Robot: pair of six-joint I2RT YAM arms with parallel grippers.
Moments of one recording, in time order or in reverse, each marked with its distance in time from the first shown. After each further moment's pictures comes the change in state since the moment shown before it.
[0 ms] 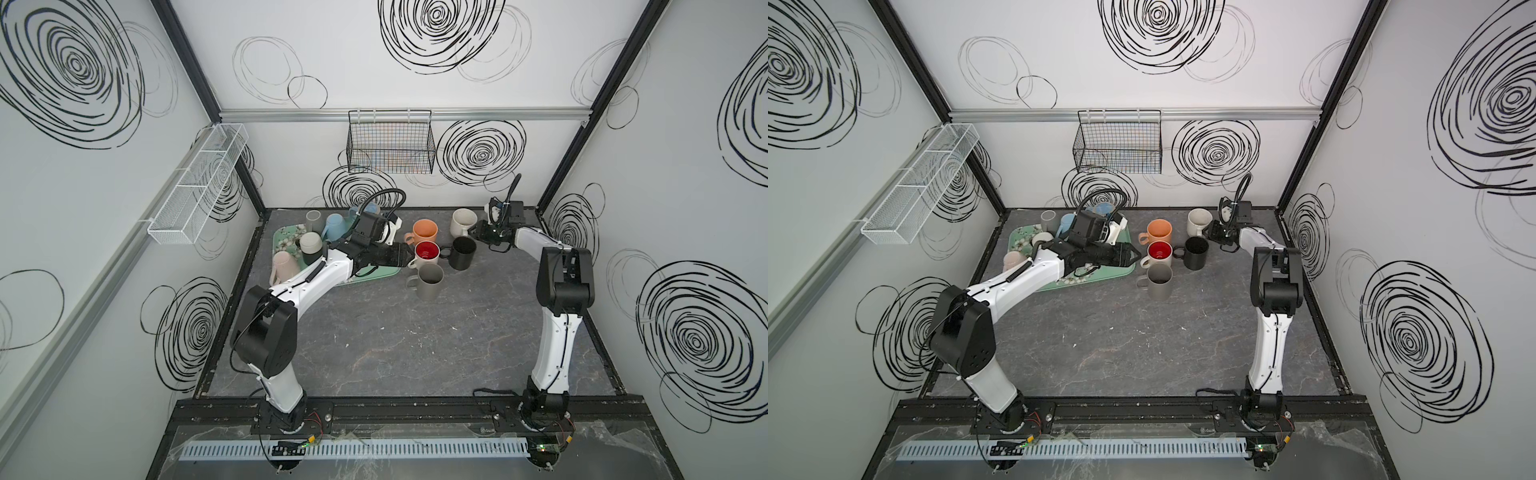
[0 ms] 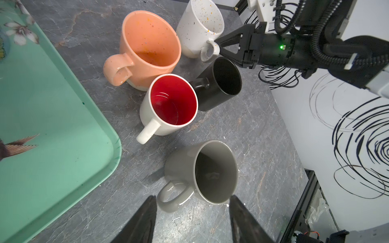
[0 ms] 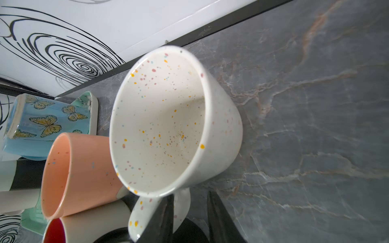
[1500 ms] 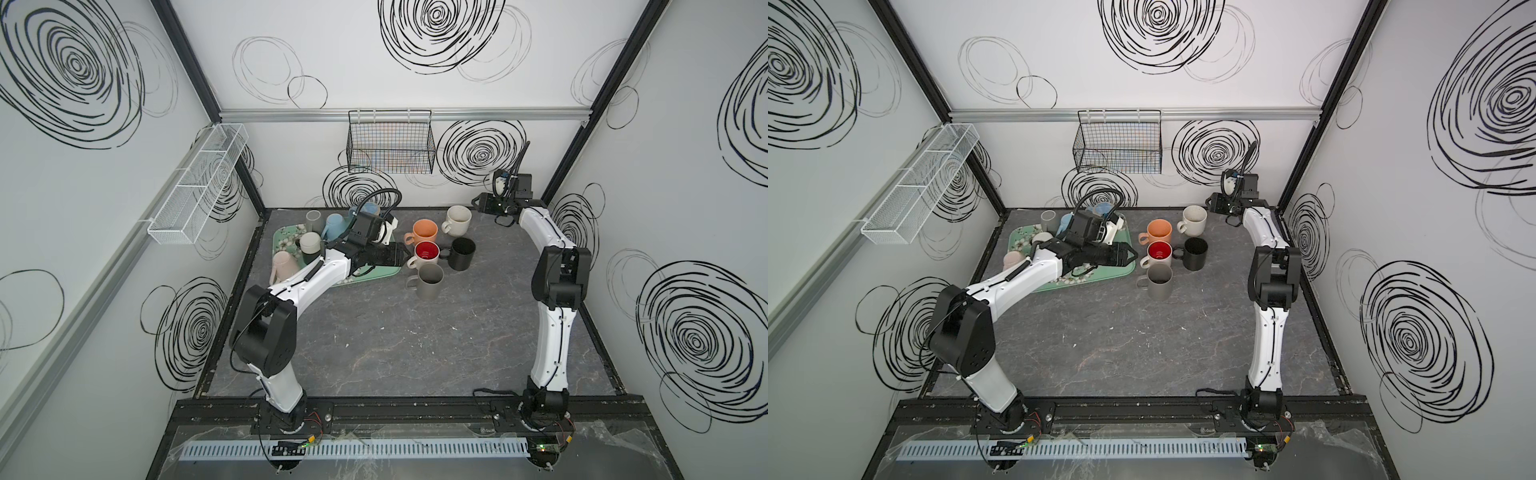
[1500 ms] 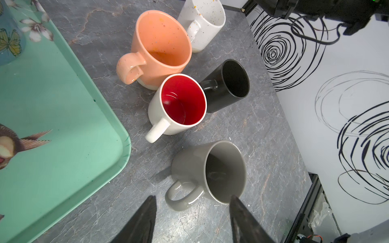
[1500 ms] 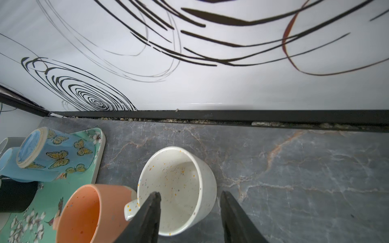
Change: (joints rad) left arm 0.021 0.000 -0.013 0.000 0.000 0.000; right arm -0.023 0.140 0.468 -0.160 0.053 -0.147
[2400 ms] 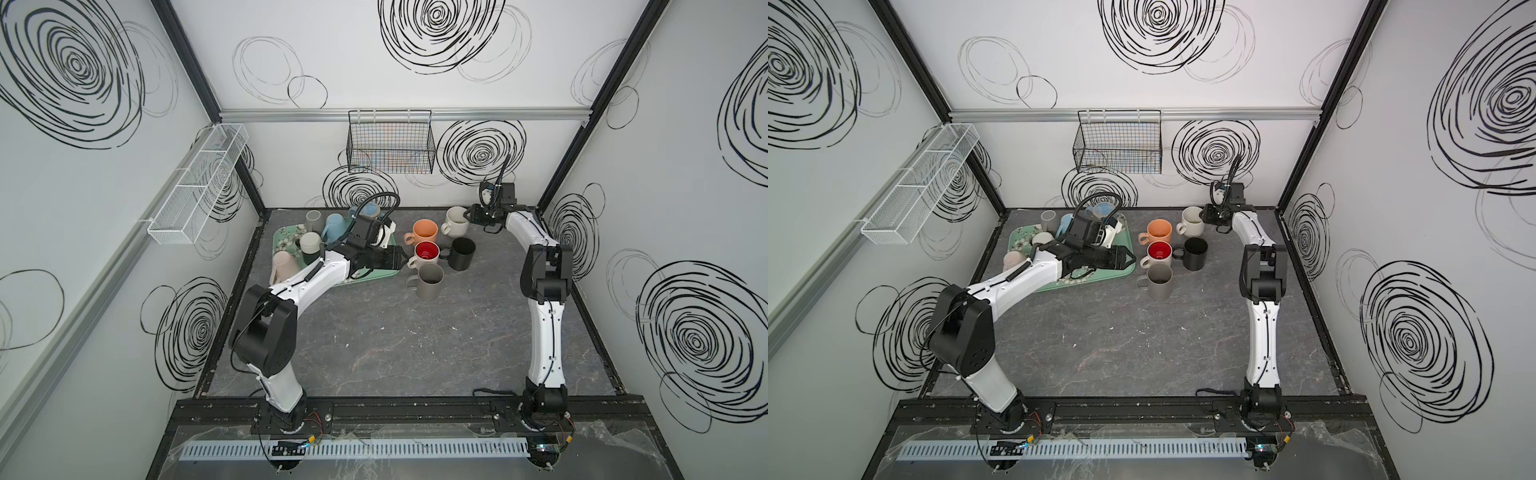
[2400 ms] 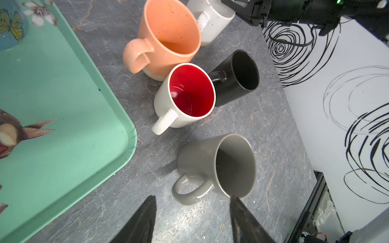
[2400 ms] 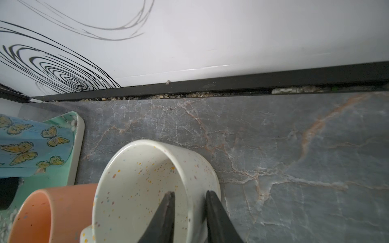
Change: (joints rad) left arm 0.010 -0.003 -0.041 0.002 0.000 0.006; right arm 0.053 0.103 0.031 -0.064 0.049 0.039
